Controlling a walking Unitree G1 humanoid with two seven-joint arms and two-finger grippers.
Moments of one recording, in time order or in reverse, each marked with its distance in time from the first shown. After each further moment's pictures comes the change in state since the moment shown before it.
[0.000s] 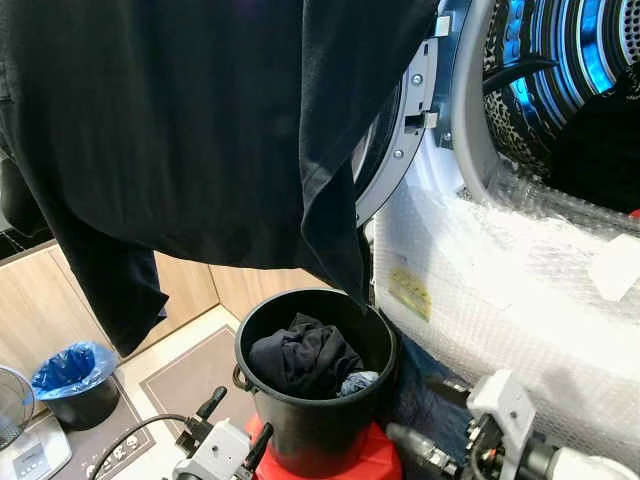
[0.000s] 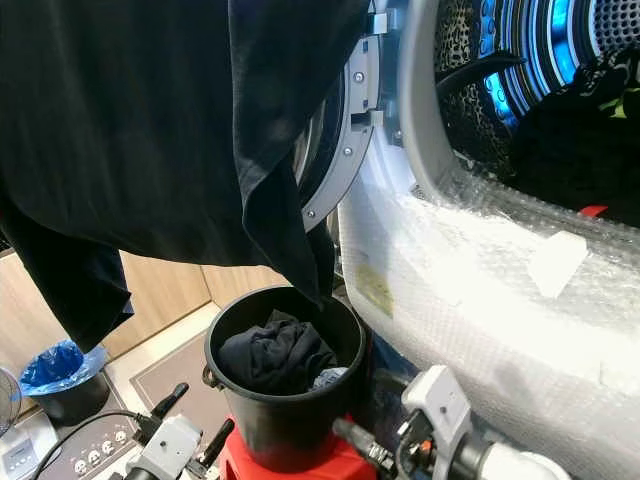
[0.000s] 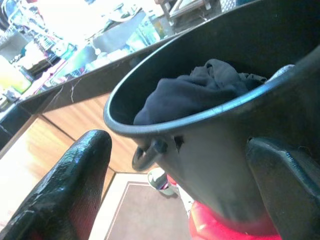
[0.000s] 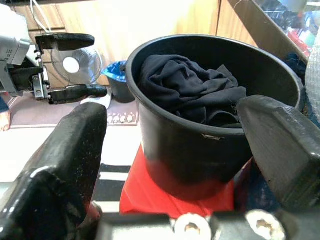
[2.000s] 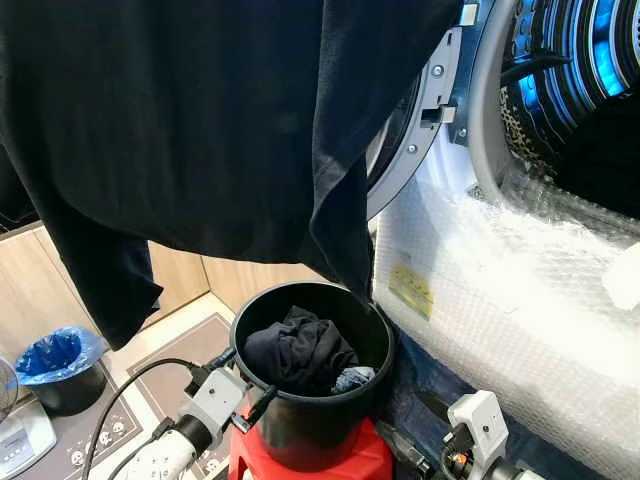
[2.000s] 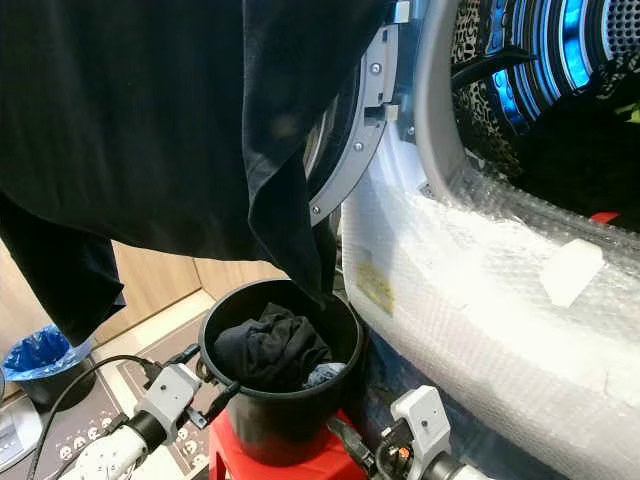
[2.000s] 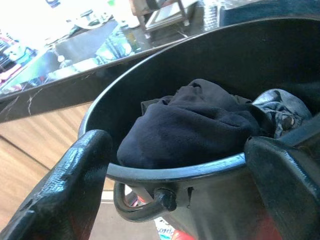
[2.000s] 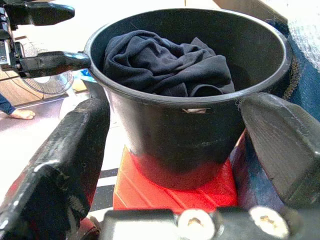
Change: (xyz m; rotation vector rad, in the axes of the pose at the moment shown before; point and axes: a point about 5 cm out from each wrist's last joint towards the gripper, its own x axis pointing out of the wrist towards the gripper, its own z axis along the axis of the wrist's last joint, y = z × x) left arm 0.038 0.031 0.006 -0.037 -0.052 -0.143; right arm 0.023 -0.001 -0.042 0.125 -0.048 -0.156
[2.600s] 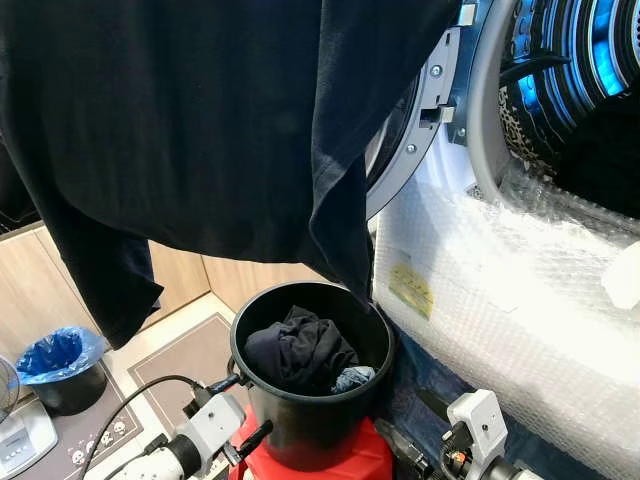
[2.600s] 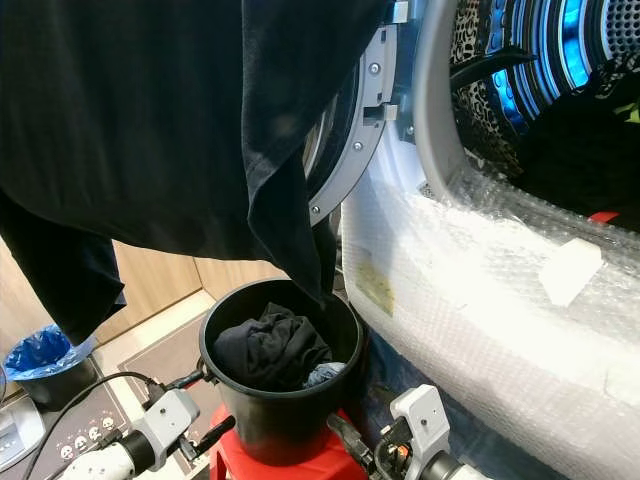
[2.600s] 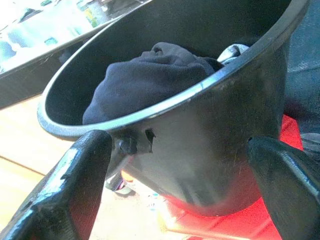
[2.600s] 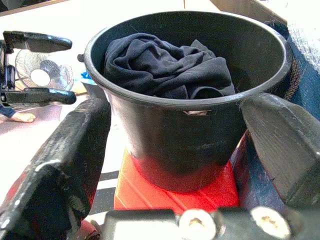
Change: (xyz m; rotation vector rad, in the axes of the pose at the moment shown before) left arm -0.013 -0.001 -0.015 0.069 0.078 -0.172; right arm 0.002 0.001 0.001 0.006 -0.009 -0.011
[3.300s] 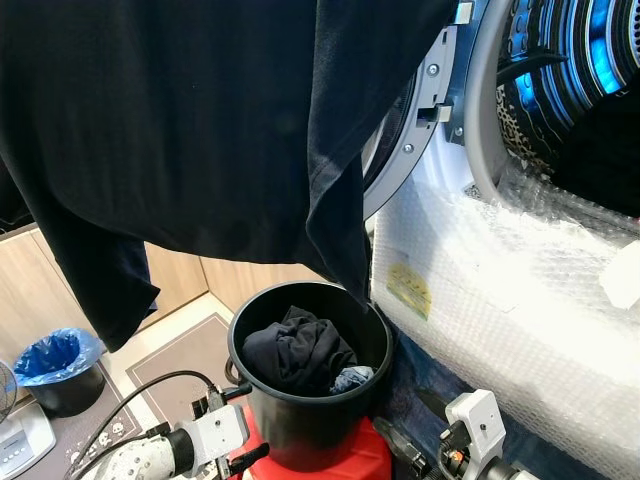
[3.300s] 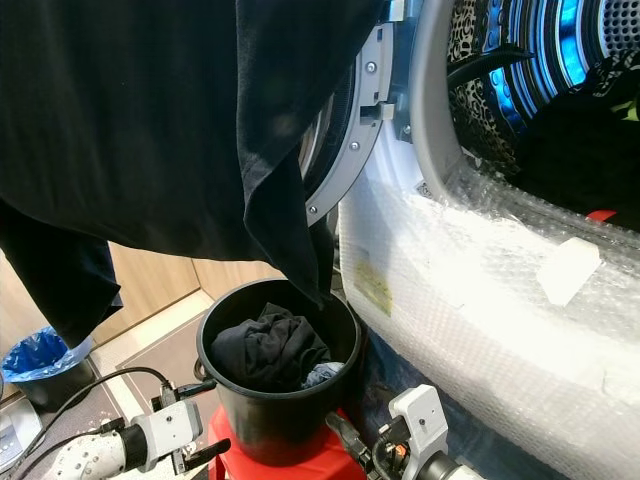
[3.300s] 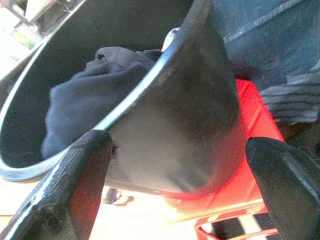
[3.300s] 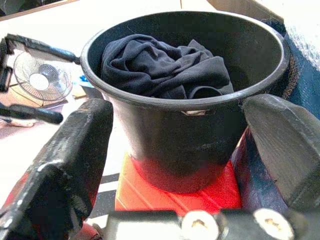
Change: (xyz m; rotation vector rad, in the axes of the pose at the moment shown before) left arm -0.002 0.010 0.003 0.249 0.024 -0.266; right arm 0.001 0.002 -0.002 0.018 0.000 -0.020
